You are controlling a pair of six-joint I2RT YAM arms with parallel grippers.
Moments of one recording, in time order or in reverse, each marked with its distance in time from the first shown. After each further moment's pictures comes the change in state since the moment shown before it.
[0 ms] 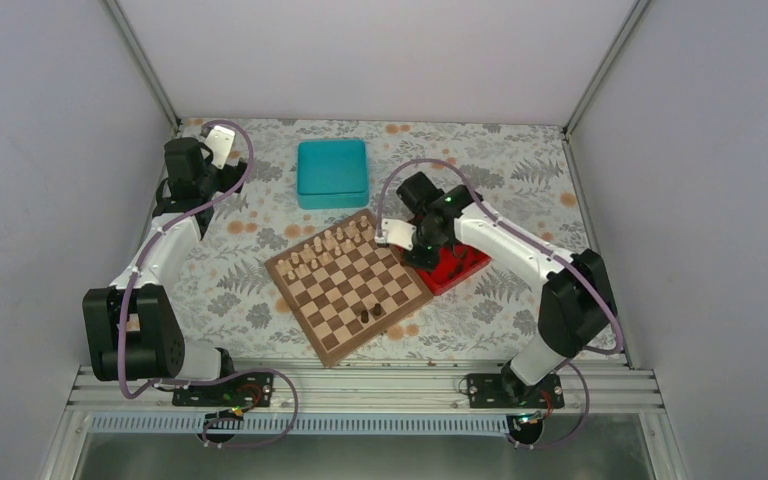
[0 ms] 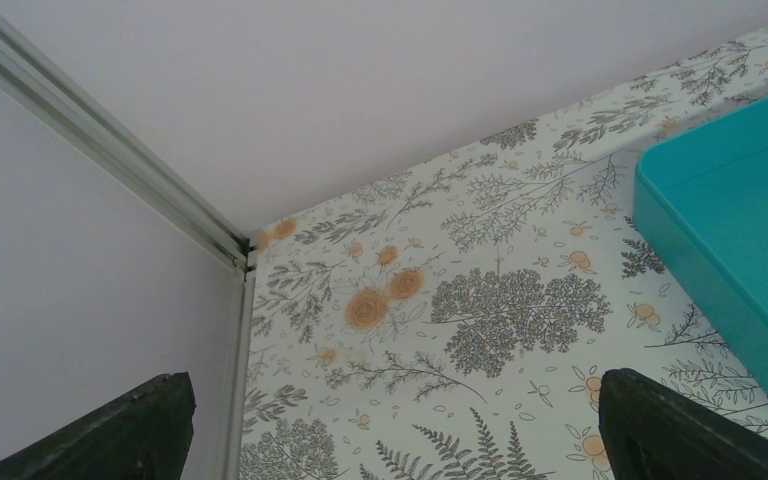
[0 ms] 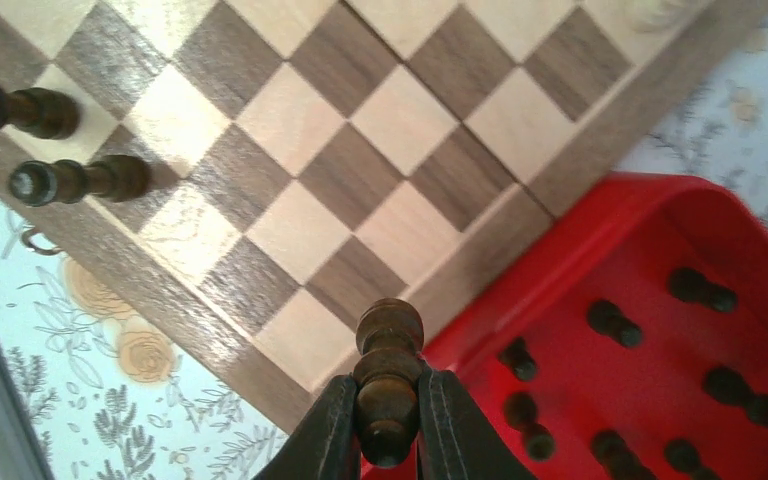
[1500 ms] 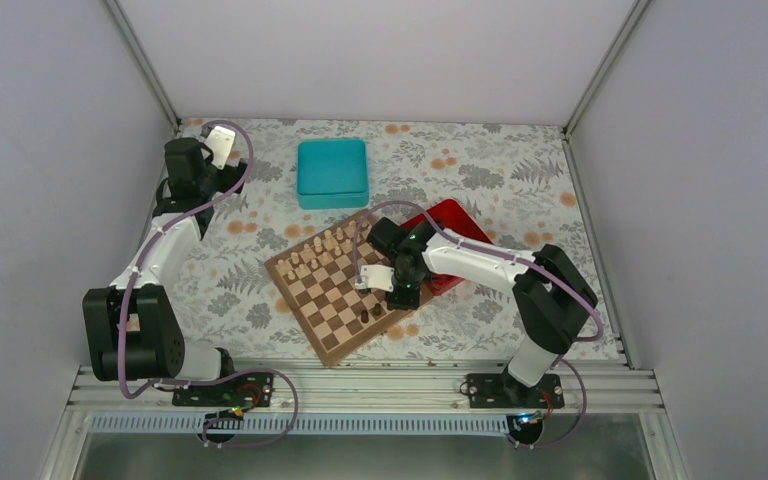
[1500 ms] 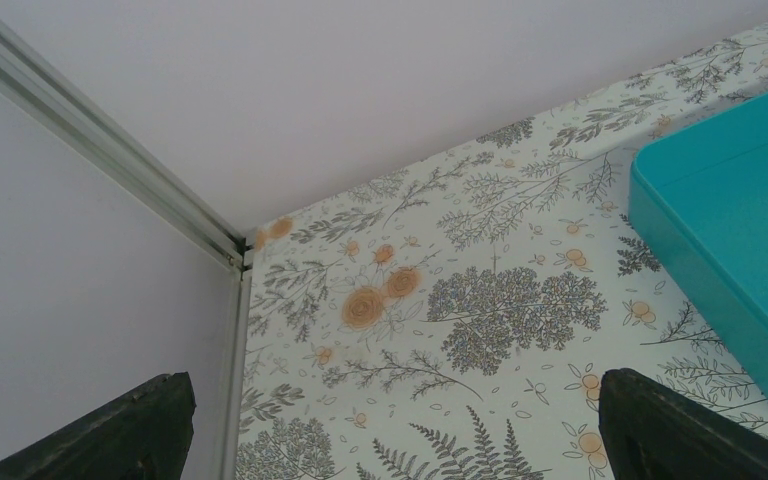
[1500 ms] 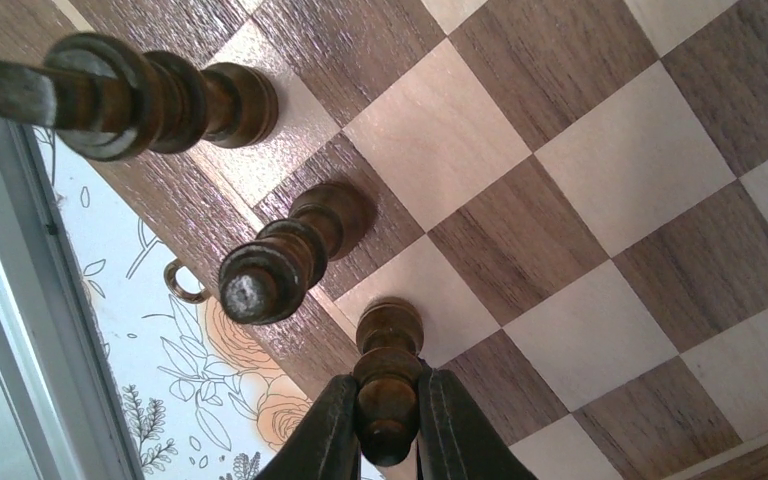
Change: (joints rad) left arm 0.000 0.000 0.000 -0.005 0.006 0.000; right arm 0.231 0.076 -0.166 0.085 -0.034 0.103
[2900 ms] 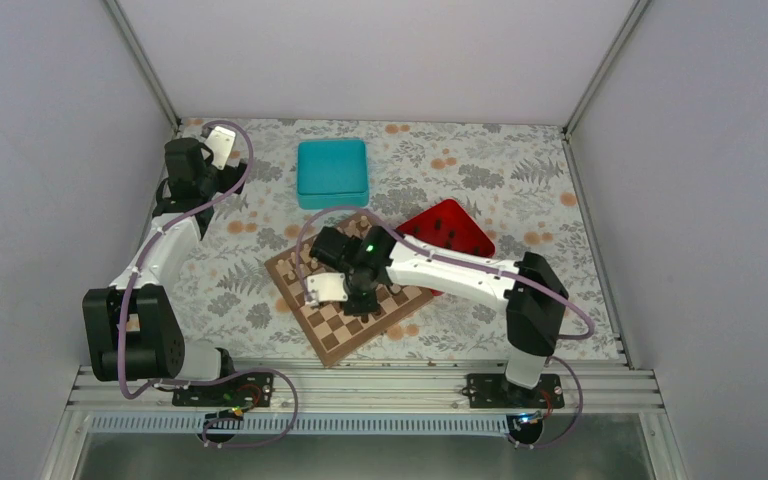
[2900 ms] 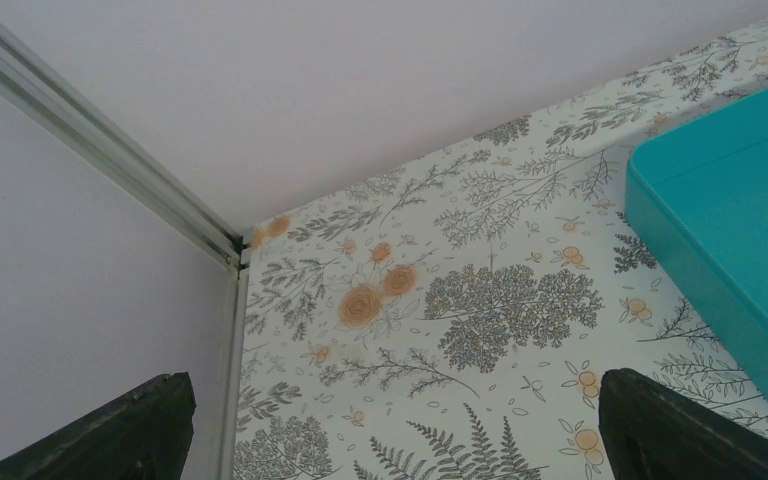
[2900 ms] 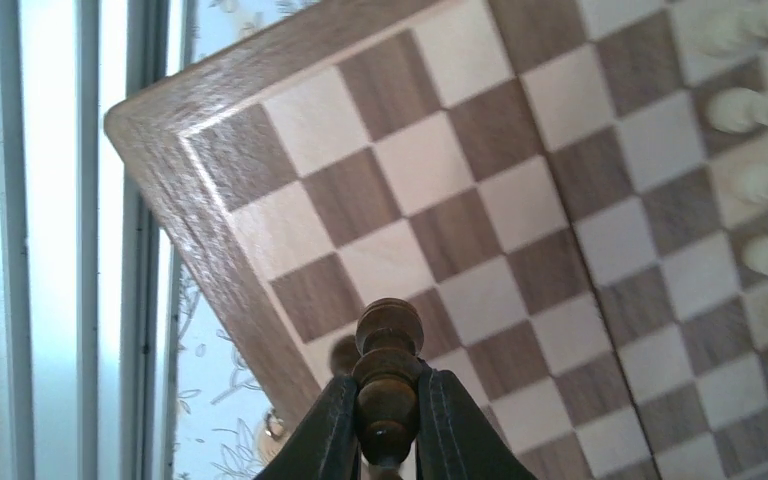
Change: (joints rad) left arm 0.000 -0.001 0.000 -0.006 0.004 0.000; right arm 0.243 0.083 0.363 -0.113 0.114 0.003
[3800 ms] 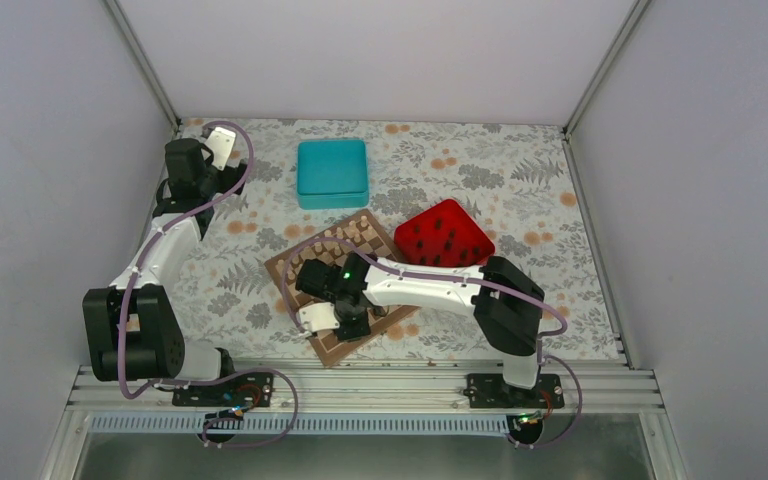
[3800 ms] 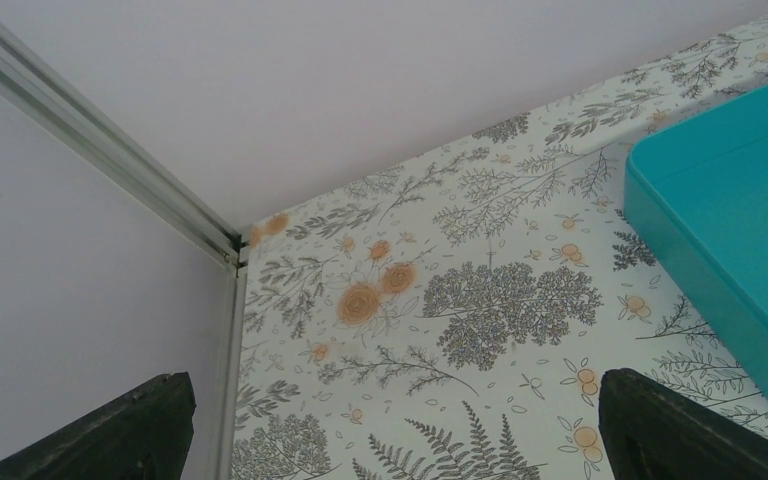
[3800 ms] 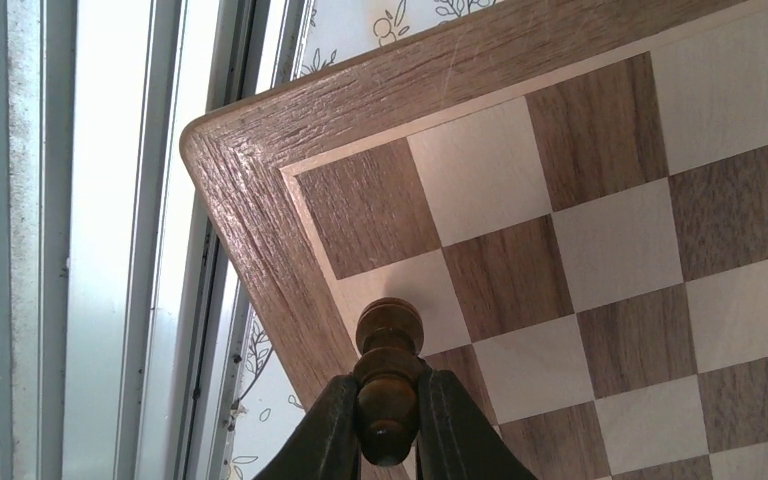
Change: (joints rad) left arm 0.000 0.000 -0.003 0.000 0.000 0.000; right arm 0.122 0.121 -0.053 0.044 -0.027 0.000
